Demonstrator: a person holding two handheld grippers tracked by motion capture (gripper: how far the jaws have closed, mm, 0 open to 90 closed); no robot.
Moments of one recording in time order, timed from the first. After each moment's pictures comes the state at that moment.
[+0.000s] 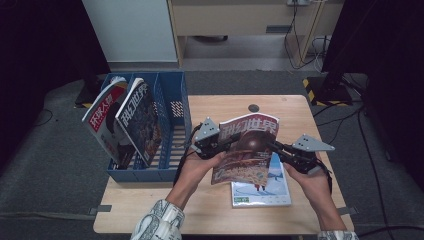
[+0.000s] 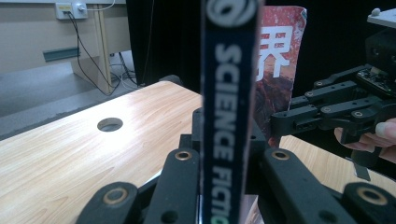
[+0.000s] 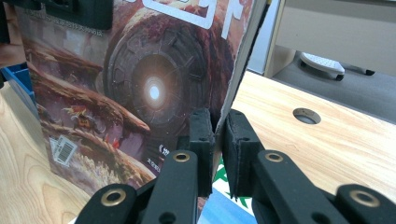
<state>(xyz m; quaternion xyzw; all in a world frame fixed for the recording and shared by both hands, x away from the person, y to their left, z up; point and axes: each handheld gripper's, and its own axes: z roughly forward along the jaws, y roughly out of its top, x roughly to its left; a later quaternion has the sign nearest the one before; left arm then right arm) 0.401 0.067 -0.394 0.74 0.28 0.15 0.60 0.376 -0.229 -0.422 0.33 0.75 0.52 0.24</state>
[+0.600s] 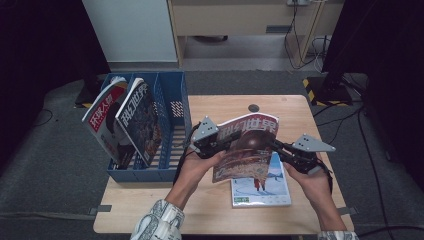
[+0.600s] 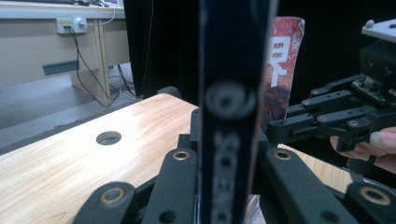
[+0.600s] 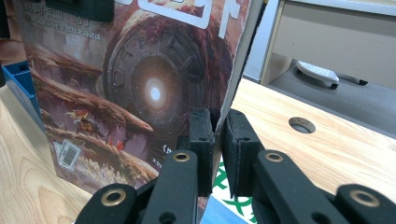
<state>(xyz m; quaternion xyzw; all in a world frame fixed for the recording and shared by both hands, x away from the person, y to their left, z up) 0.399 0.069 -0.387 0.72 0.27 0.15 0.62 0.374 -0.227 -0.416 0.32 0.75 0.53 0.25</state>
